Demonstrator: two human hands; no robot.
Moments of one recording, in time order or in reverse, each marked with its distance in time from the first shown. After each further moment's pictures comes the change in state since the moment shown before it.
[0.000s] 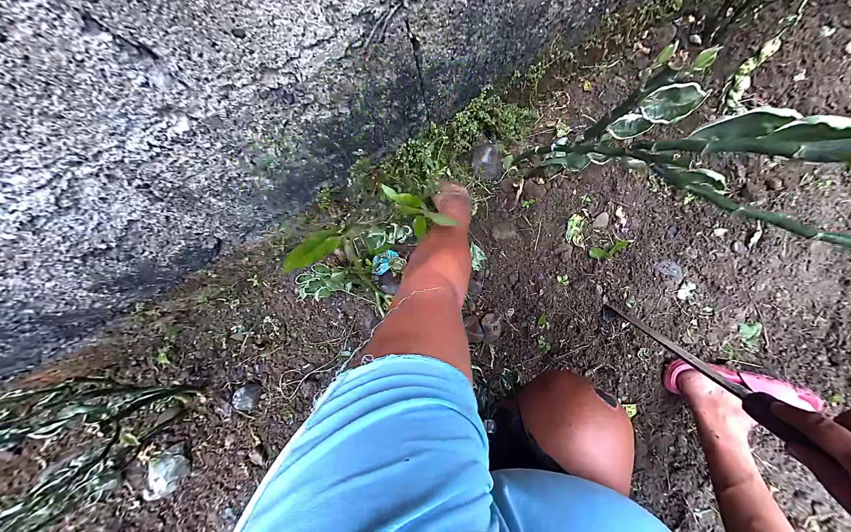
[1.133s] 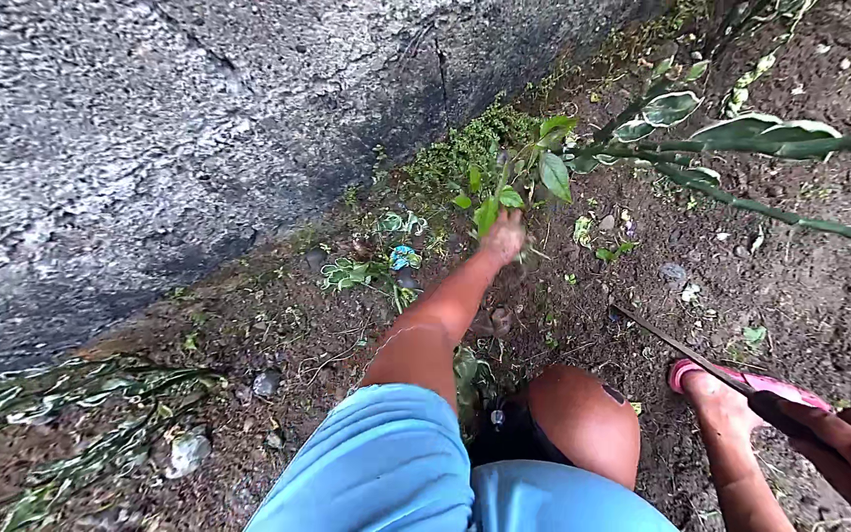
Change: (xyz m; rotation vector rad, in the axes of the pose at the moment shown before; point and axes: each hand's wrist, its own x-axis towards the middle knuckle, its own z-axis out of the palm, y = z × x) left_hand -0.070 0.023 0.040 -0.120 0.161 0.570; right_hand -0.010 0.010 0.015 0.018 0.040 0.007
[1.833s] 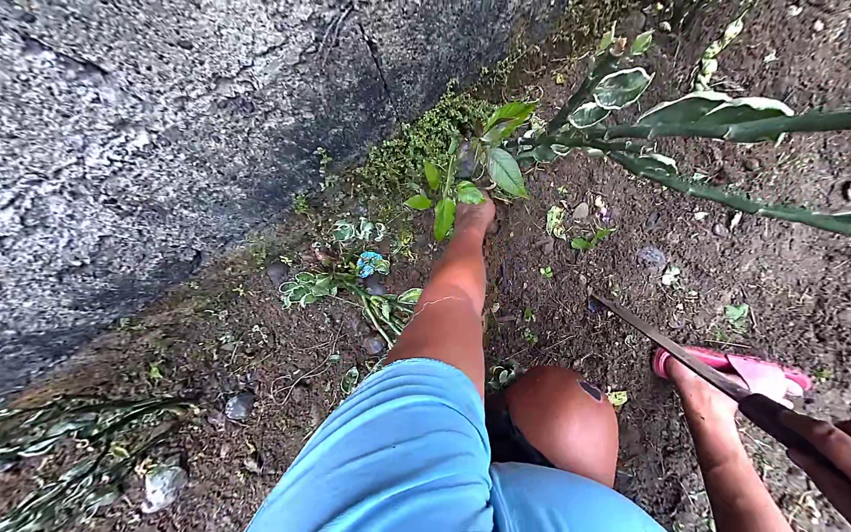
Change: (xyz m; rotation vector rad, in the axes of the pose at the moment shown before) left_hand 0.061 0.016 -0.011 -0.221 -0.044 -0.503; right_hand -0.014 0.023 0.014 0.011 0.057 -0.055
